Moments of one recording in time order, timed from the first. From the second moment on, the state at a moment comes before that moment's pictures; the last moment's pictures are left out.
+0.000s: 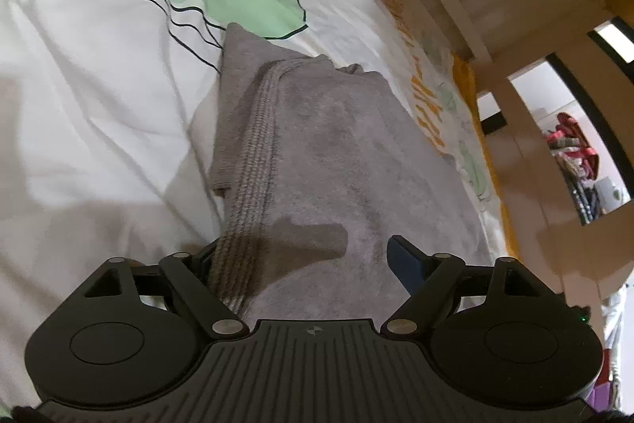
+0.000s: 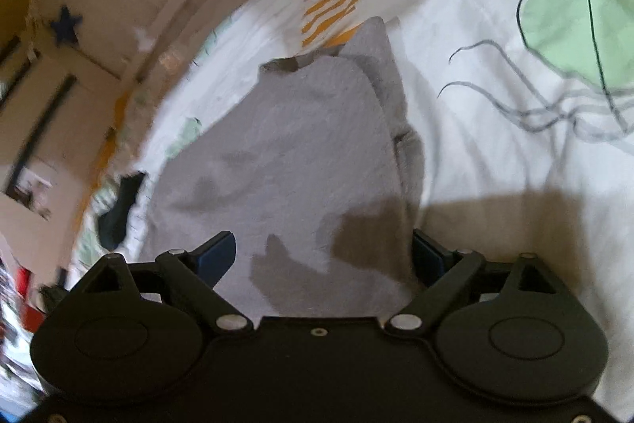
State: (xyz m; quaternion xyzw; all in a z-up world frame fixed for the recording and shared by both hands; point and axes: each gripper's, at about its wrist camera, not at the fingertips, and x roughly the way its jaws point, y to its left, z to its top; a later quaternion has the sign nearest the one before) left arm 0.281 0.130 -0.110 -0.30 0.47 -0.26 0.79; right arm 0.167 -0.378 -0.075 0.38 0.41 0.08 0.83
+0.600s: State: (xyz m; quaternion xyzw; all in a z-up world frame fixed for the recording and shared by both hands) left arm 0.267 0.134 -0.100 -0.33 0.44 -0.27 0.79; right arm 0.165 -0.355 -0.079 0.36 0.39 0.04 0.85
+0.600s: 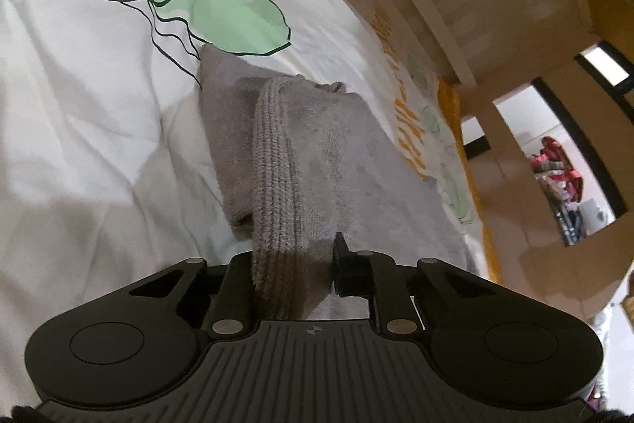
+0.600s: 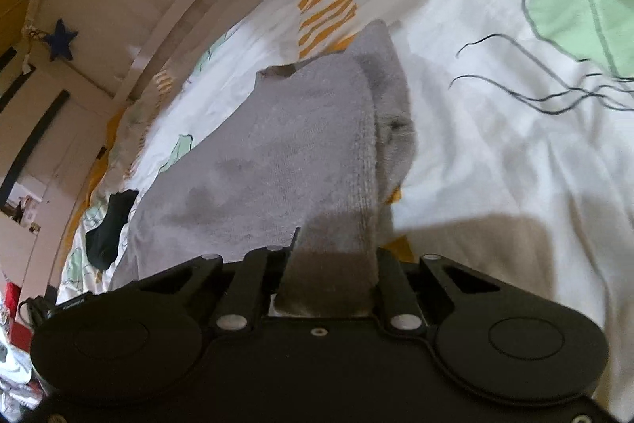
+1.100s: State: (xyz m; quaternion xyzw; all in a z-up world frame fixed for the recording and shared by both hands) left arm 0.199 0.170 -0.061 -0.30 0.48 -0.29 0.77; right arm 0.093 -0.344 -0.039 0.38 0.42 0.05 0.82
